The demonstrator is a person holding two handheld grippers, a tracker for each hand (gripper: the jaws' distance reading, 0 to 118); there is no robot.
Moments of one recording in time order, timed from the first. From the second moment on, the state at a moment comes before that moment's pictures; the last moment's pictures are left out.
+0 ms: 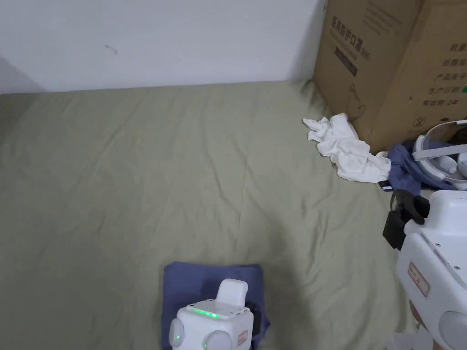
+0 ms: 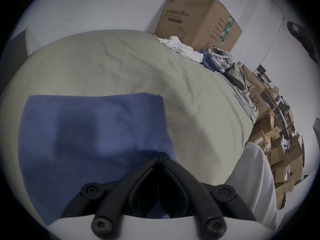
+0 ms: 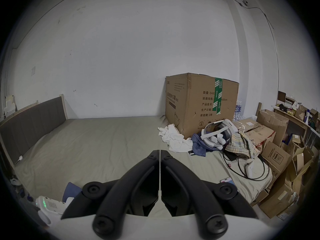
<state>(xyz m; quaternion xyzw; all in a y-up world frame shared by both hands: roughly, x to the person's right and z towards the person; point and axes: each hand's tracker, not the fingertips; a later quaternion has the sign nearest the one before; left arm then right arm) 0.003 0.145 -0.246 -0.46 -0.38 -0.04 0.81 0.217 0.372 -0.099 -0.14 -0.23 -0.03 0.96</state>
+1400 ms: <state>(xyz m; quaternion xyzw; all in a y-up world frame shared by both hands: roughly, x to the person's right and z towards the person) -0.219 0.405 -0.289 -0.07 -0.17 0.04 0.98 0.143 0.415 -0.125 -0.05 -0.16 0.00 0.99</state>
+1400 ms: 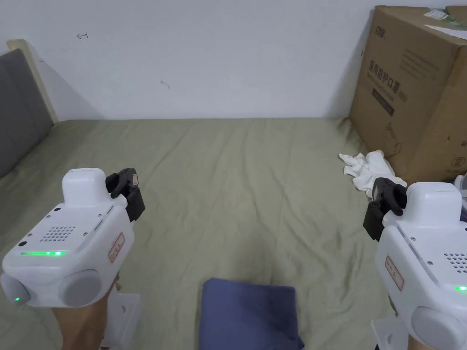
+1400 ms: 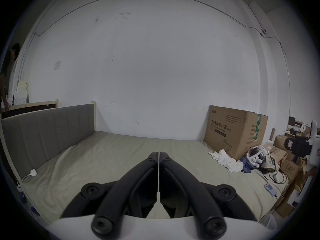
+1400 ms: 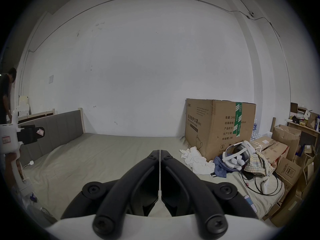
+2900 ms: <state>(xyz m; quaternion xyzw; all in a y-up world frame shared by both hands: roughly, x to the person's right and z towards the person) -0.215 0.249 -0.323 -0.44 -0.22 0.14 0.86 0.061 0.125 -0.212 -0.37 -0.06 -0.05 0.93</state>
